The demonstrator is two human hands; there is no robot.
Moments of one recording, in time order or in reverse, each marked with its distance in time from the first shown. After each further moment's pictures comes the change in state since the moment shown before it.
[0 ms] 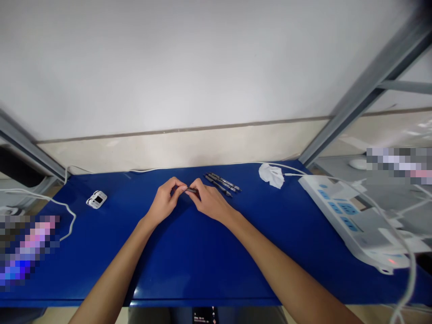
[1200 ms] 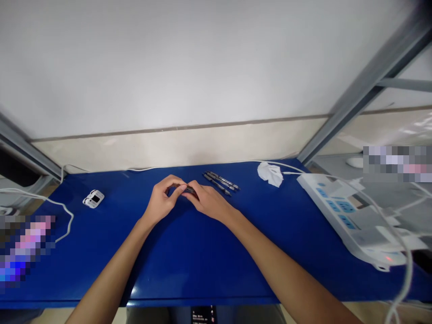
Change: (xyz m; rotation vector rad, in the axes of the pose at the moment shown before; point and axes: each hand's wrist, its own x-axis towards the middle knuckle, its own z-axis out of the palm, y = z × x) left_hand 0.002 0.003 0.004 -0.208 0.079 0.047; right_hand -0.001 -0.005 -0.004 -0.161 -0.086 -0.071
